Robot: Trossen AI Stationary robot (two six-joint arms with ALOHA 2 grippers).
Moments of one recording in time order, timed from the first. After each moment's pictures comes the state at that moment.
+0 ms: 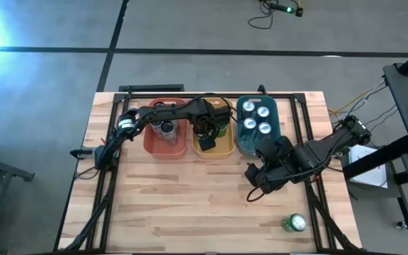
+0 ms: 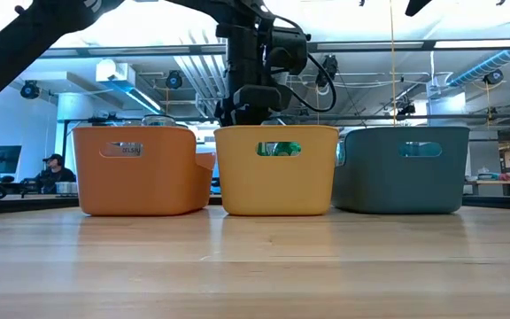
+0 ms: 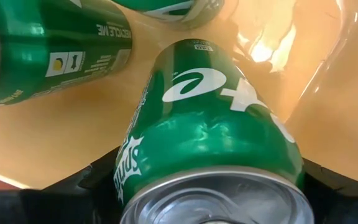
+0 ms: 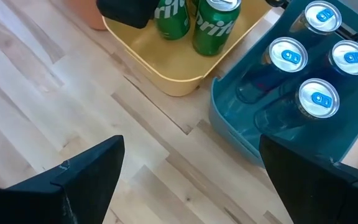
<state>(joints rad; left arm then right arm) 0.22 2.21 2.05 -1.34 -0.14 -0.14 0.49 1.57 1.67 -1.50 0.57 1.24</state>
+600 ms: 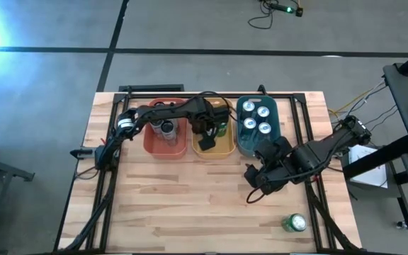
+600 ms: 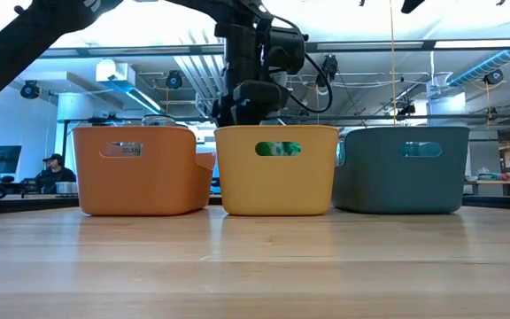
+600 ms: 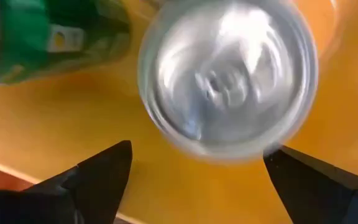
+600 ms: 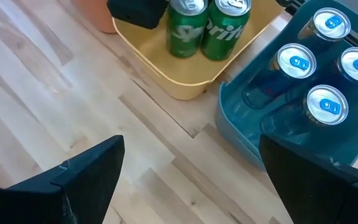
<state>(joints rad) 0.23 2.21 2.05 -1.36 -0.10 -0.18 0.49 1.57 1.67 -1.47 0.58 1.21</state>
